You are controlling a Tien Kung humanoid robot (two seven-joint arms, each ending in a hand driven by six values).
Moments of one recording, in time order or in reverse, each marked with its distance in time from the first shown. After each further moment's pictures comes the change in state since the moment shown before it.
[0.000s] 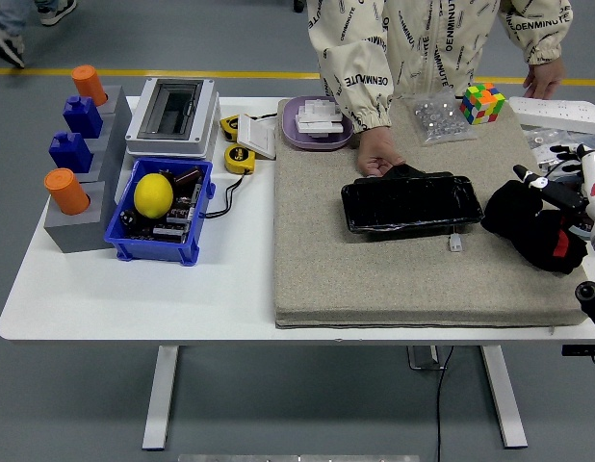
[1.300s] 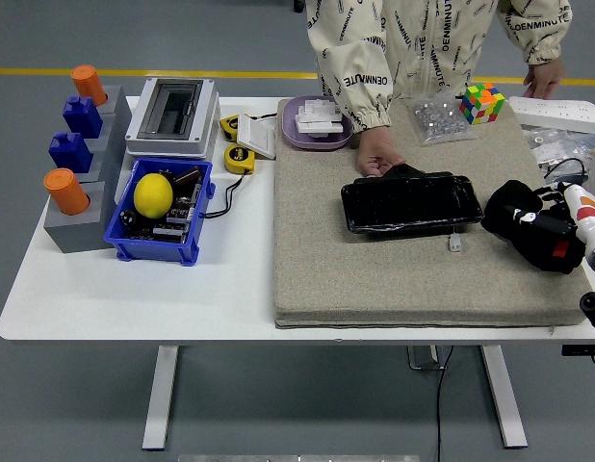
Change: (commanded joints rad) left arm -0.005 -0.005 0.000 0.001 -0.002 0.000 0.001; right arm 0.025 -0.024 -0.077 -0.087 -0.042 0.153 -0.042
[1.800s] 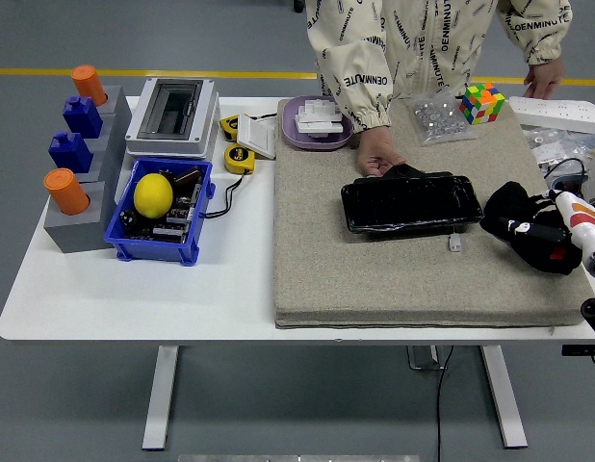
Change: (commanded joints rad) left arm -0.002 0.000 0.001 -0.001 -0.004 0.000 0.000; right arm 0.005 -0.026 -0.050 -0.011 -0.010 0.033 0.009
